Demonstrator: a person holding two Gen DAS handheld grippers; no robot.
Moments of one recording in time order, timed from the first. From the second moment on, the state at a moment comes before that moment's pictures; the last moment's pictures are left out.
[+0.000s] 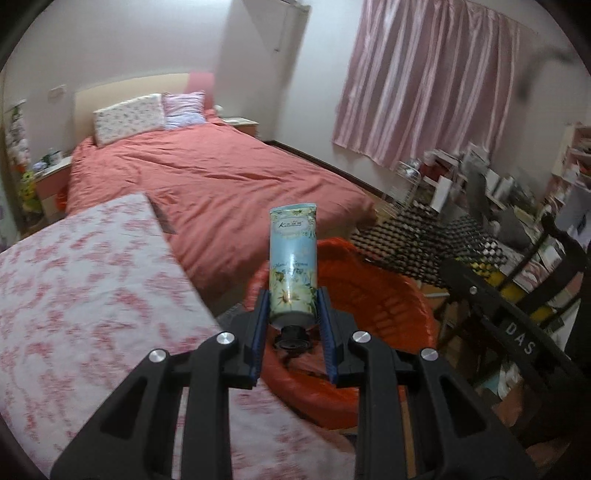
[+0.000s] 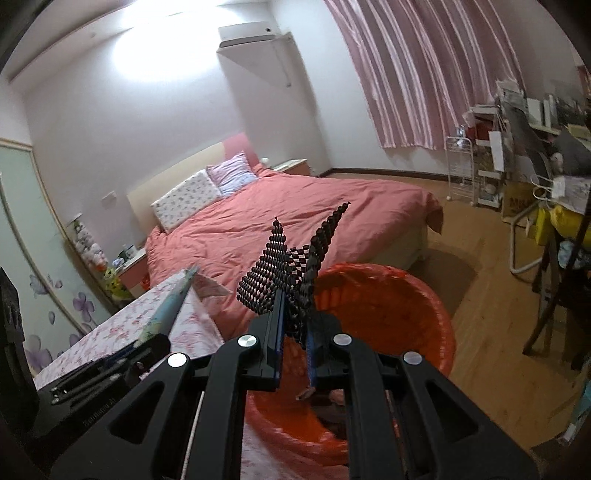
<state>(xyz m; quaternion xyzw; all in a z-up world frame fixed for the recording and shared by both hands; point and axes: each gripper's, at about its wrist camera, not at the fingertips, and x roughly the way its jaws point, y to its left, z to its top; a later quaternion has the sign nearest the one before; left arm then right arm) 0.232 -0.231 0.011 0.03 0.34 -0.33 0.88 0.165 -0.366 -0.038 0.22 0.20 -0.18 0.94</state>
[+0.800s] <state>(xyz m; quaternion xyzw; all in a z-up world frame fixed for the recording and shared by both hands) 0.268 -0.258 -0.050 0.05 0.41 -0.29 0.86 0.169 -0.404 -0.065 0.25 0.24 -0.18 0.92</state>
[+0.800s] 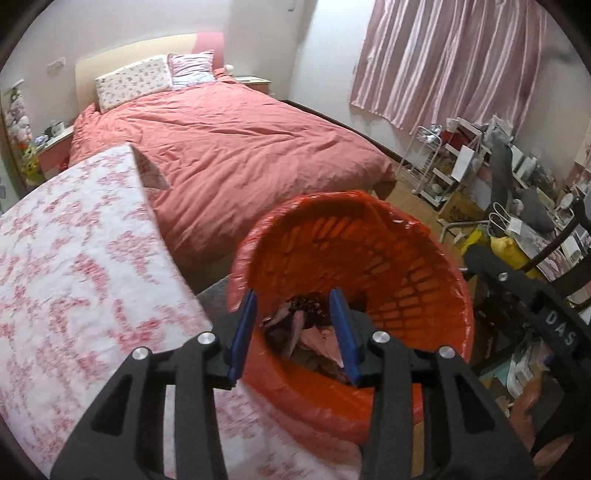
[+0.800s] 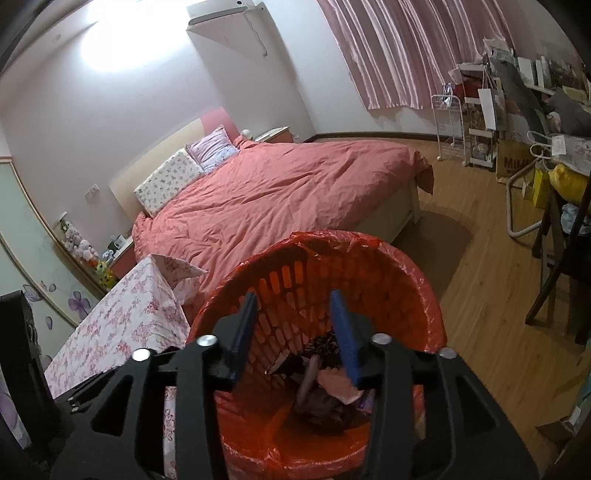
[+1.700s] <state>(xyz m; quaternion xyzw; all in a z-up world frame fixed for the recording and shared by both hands) 0.053 -0.047 0.024 0.02 0.24 -0.07 0.97 0.022 -0.254 -0.007 0.03 0.11 -0.25 0.96</state>
